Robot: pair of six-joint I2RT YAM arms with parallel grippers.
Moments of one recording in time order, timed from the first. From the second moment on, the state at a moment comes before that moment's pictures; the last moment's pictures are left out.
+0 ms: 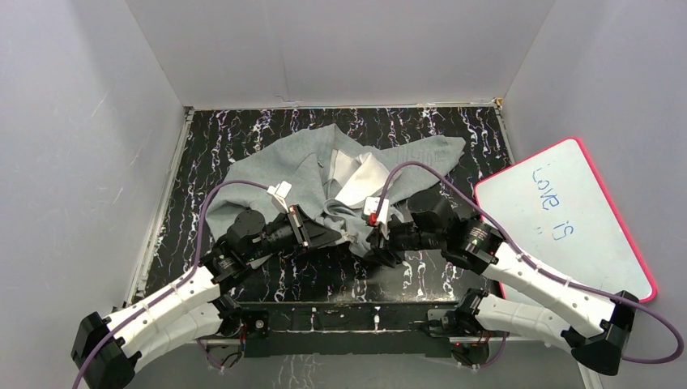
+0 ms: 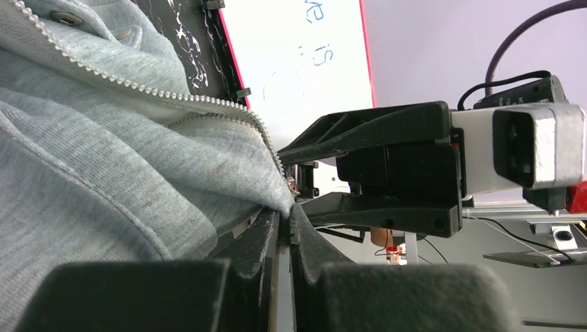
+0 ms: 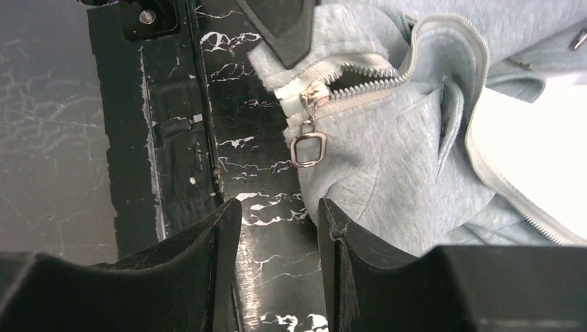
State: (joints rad) left arm -0.80 0.77 0.46 0.17 0.33 -1.22; right arm 0.96 0.90 0.87 -0.53 -0.39 -0.18
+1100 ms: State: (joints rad) left arm -0.80 0.76 0.47 0.15 0.34 -1.21; right arm 1.17 0.92 0.79 -0.32 -0.09 -0.44
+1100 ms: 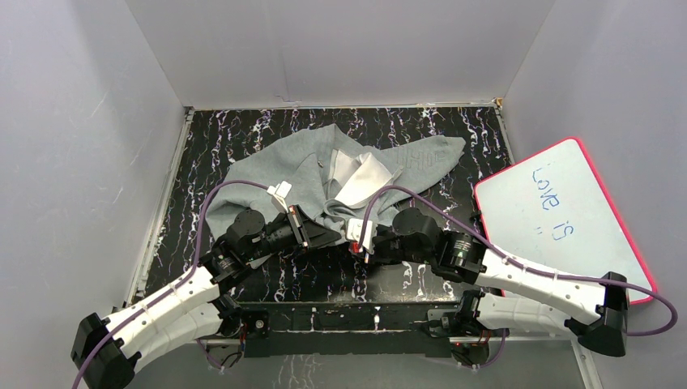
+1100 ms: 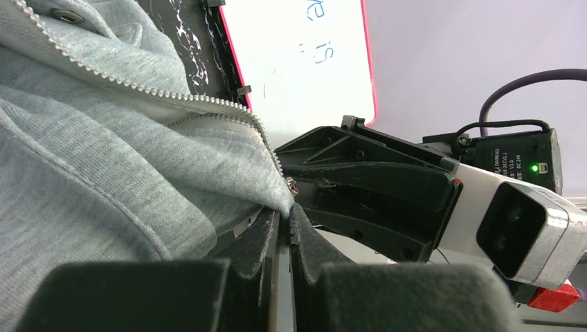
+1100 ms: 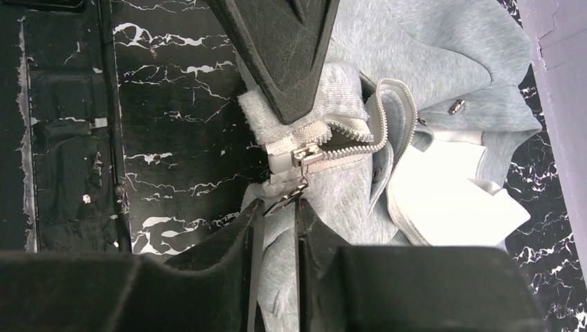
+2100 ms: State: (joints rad) left arm -0.80 0.79 0.49 0.14 0.36 -1.20; right arm 1.19 0.95 0.90 -0.40 0.00 -0.46
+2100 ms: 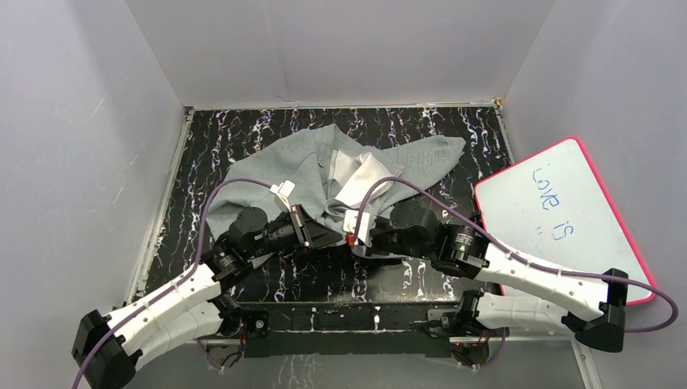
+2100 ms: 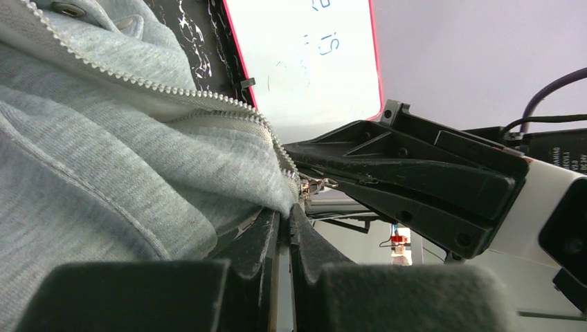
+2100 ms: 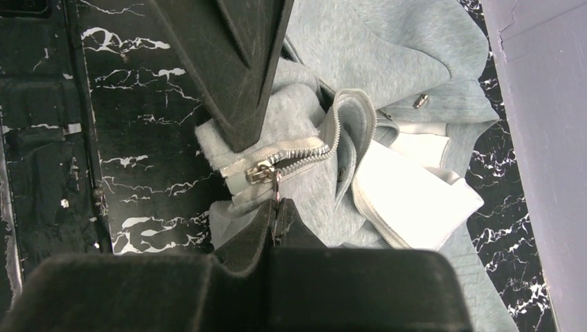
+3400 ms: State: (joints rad) left arm -0.77 0.75 0.58 -0.08 0.37 -1.03; right arm 0.98 1.46 1.32 -0.58 0.27 -0.33
